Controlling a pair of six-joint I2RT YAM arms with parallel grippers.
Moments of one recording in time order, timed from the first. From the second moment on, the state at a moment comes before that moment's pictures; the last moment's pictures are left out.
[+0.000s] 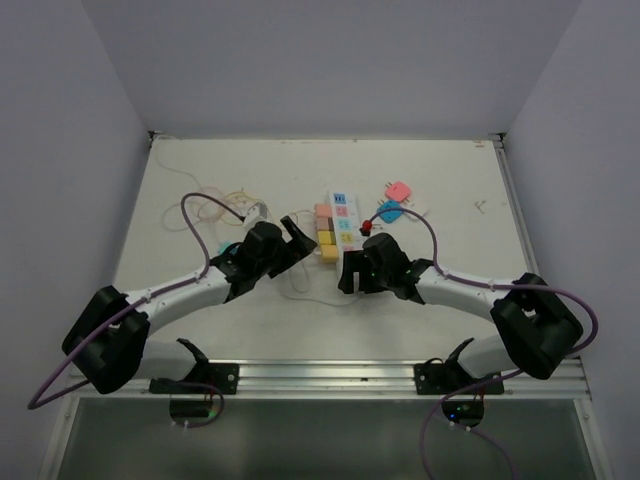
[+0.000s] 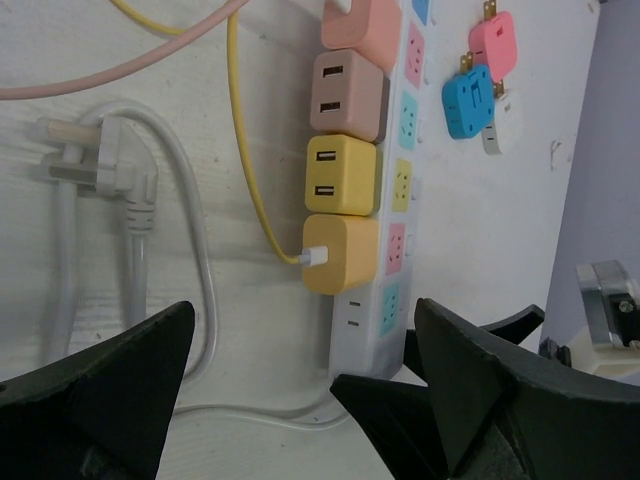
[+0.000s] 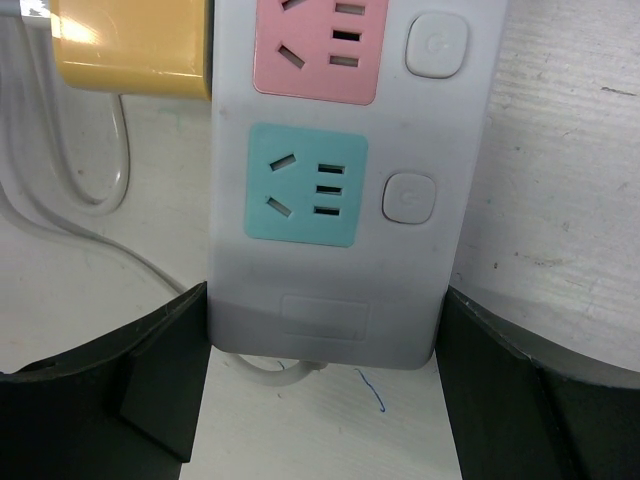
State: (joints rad) left arm -0.68 1.29 0.65 0.01 -0.17 -1.10; right arm 0.73 1.41 0.64 -0.11 0.04 0.59
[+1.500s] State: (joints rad) left arm -0.72 1.57 0.66 0.29 -0.10 -1.21; right arm 0.70 1.39 0.58 0.00 -0.08 0.61
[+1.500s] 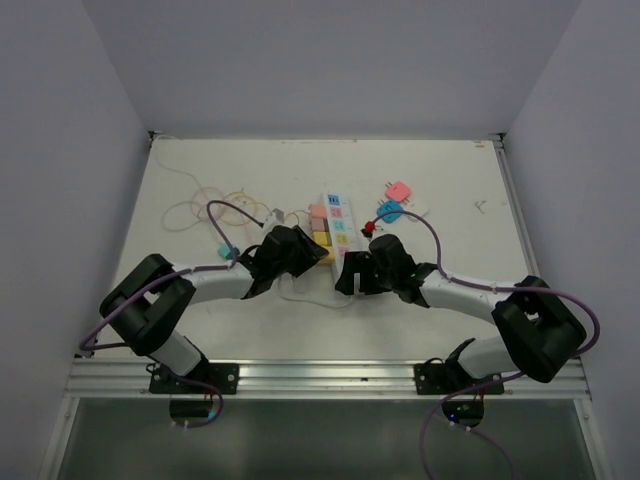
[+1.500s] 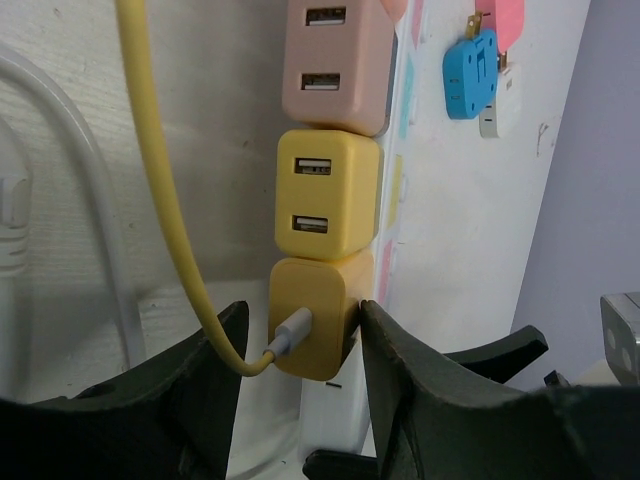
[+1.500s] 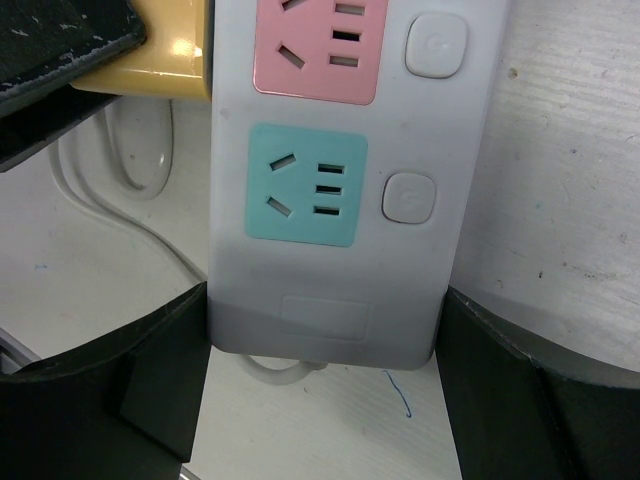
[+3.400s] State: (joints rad) left arm -0.66 1.16 0.52 0.10 -0.18 -1.20; right arm 0.65 1.40 0.59 -0.01 -0.09 0.68
